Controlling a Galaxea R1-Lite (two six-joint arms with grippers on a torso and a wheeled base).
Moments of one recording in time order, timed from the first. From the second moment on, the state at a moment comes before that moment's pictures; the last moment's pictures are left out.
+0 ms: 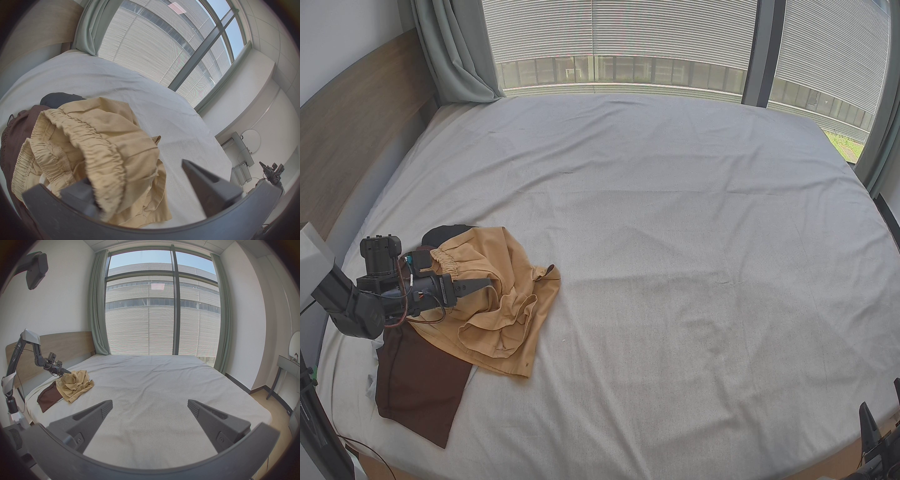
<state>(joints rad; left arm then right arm) 0.07 2.05 -0.83 -0.77 -0.70 -0.14 0.01 0.02 -0.02 0.00 0.01 -0.02</state>
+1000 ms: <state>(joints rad) 0.05 1.96 -0.72 -0.96 -0.69 -0.53 0.01 0.02 -0.02 0.00 0.01 -0.02</state>
